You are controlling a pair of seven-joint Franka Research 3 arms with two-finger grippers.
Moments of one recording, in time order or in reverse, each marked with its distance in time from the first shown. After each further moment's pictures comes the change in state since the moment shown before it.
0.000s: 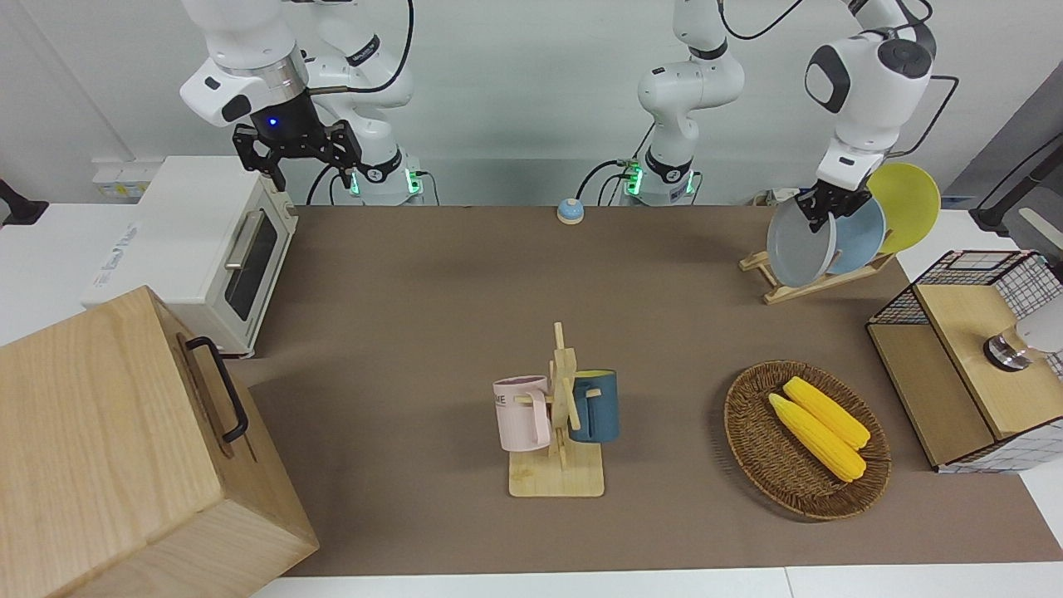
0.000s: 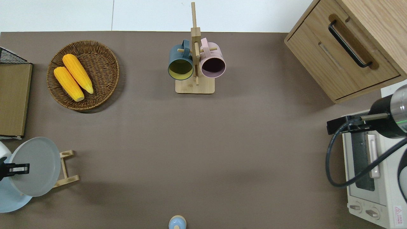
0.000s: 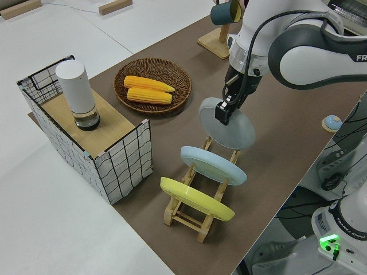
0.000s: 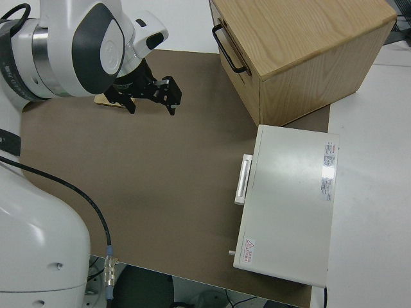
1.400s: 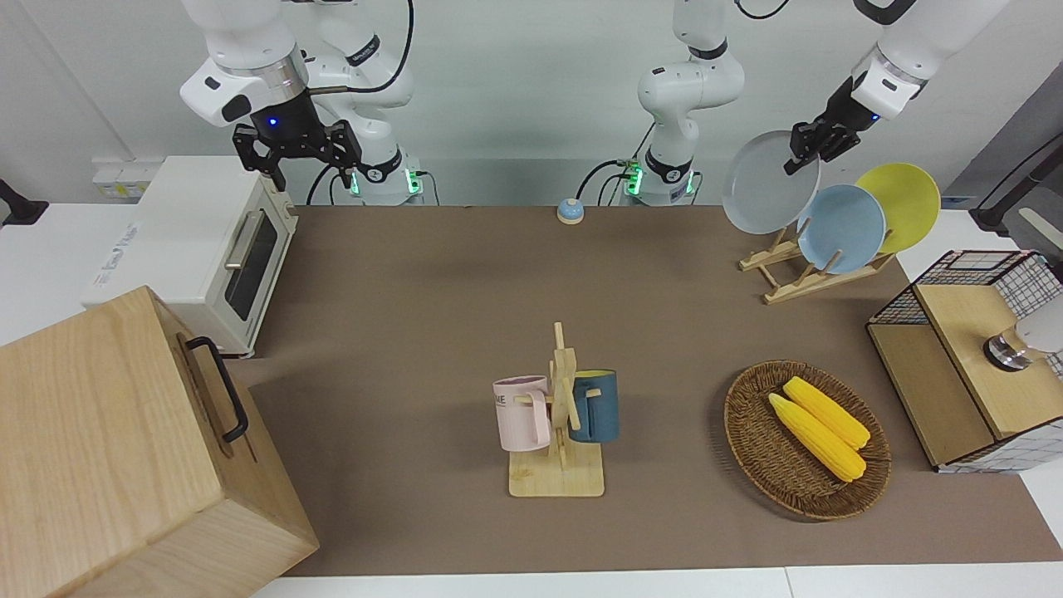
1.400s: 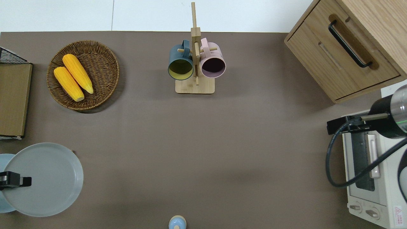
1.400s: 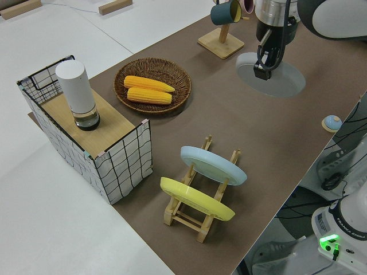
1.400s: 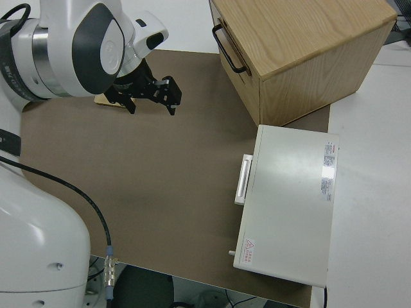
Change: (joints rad) left arm 0.001 -0.003 0.014 0.300 -0.407 -0.497 -0.063; right arm 0.000 0.000 0.000 0.000 0.000 0.000 0.000
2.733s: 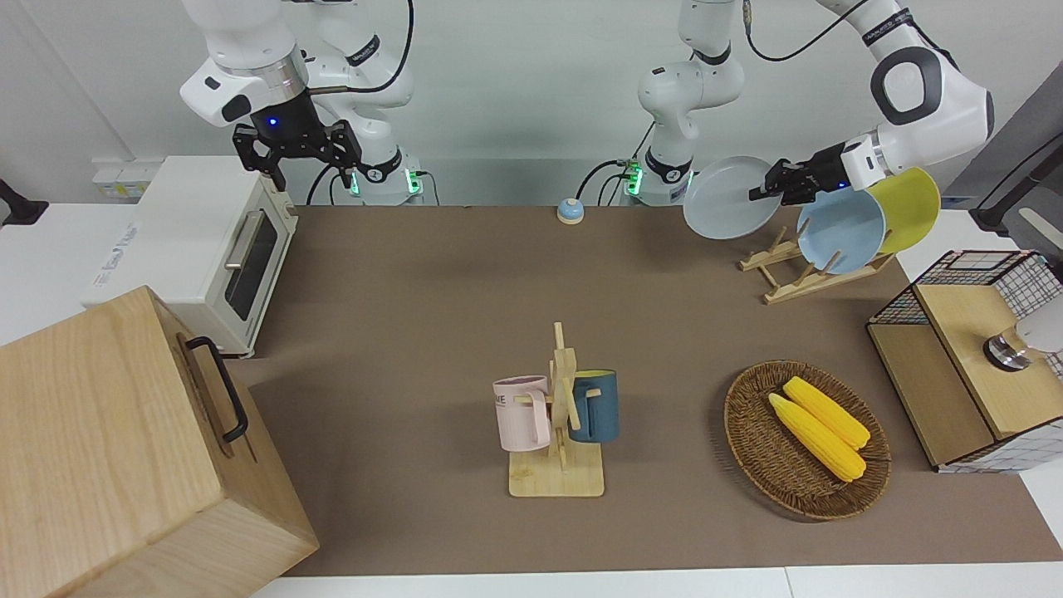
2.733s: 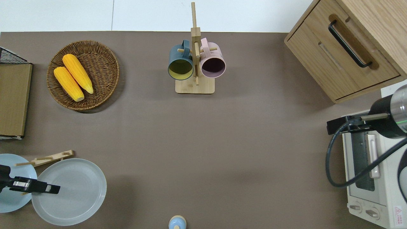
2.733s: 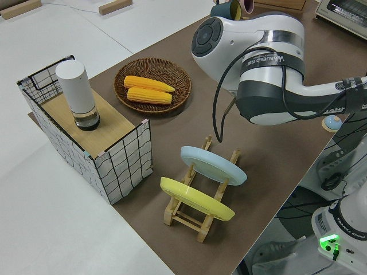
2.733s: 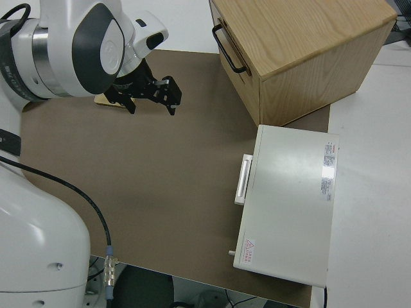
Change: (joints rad) left arm 0.004 0.192 0.151 -0.132 -0.204 -0.093 0.455; right arm 0.000 0.000 0.000 0.000 0.000 0.000 0.000
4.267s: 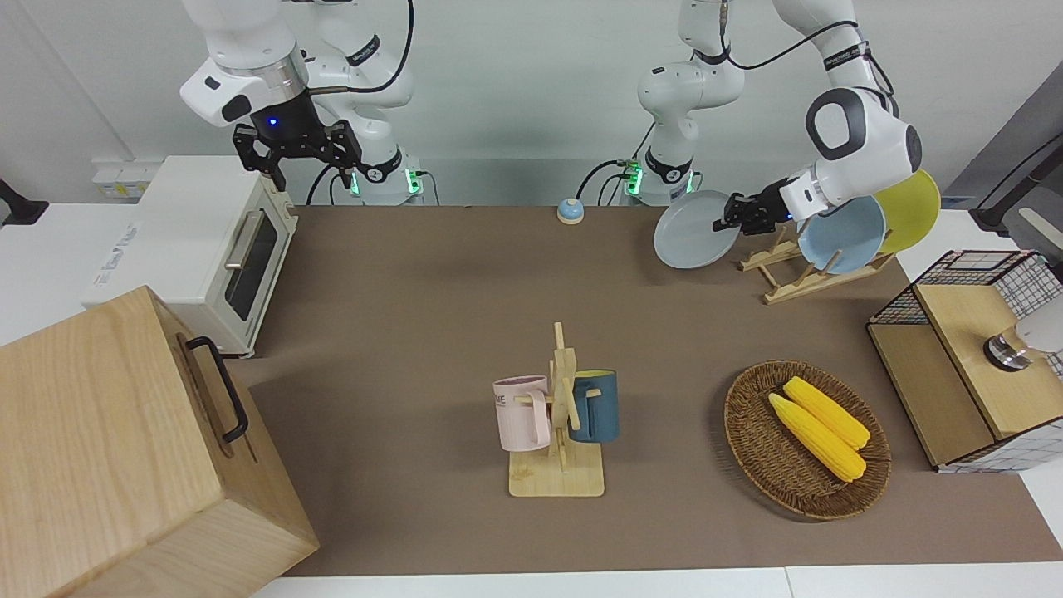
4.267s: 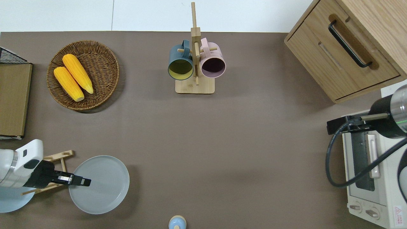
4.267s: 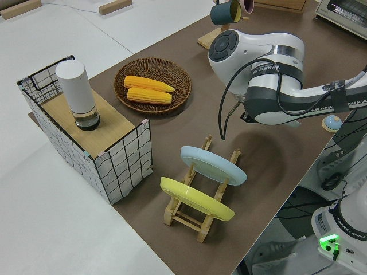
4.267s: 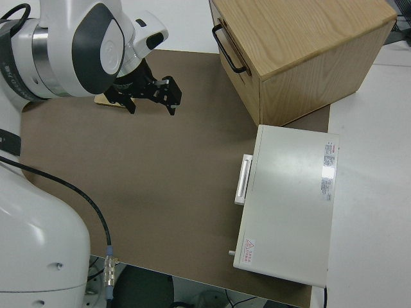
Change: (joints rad) left arm -0.018 -0.015 -0.142 -0.198 -0.005 0.294 0.013; right arm 0.000 0.000 0.000 0.000 0.000 0.000 0.000
